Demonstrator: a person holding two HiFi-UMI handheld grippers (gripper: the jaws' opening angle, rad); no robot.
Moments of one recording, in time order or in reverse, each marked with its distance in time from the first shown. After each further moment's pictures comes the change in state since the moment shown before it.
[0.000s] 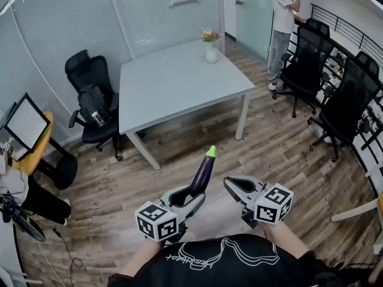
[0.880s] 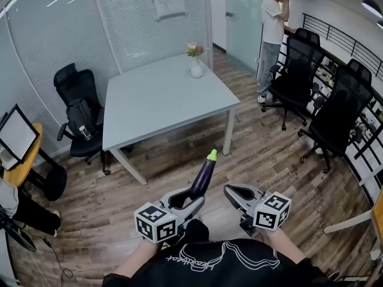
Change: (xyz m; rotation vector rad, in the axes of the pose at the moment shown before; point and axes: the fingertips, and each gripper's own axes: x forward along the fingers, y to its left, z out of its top) left arm 0.106 -0.021 0.028 0.055 -0.009 -0.057; right arm -0.055 -0.093 0.017 0.037 -0.038 -0.045
